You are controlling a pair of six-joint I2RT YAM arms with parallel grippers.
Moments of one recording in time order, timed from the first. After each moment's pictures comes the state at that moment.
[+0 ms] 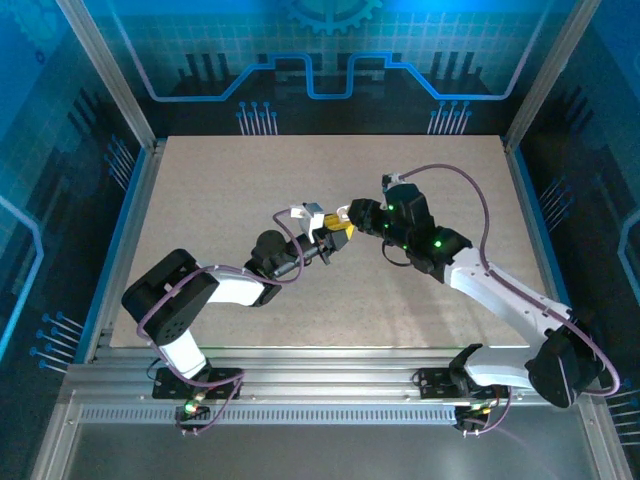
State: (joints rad) left arm -0.67 1.69 0.62 1.23 0.28 -0.35; right arm 0.62 1.25 0.99 -0.22 0.02 0.81
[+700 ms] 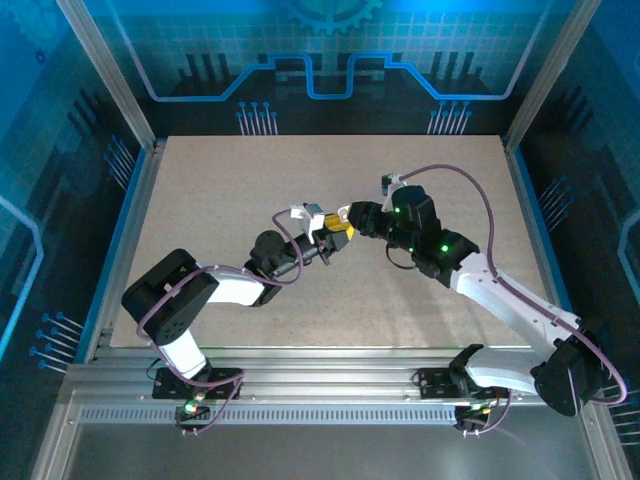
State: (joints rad) left arm -0.67 1.69 0.62 1.26 0.31 -0.33; right arm 0.62 1.19 0.98 -0.22 -0.04 0.74
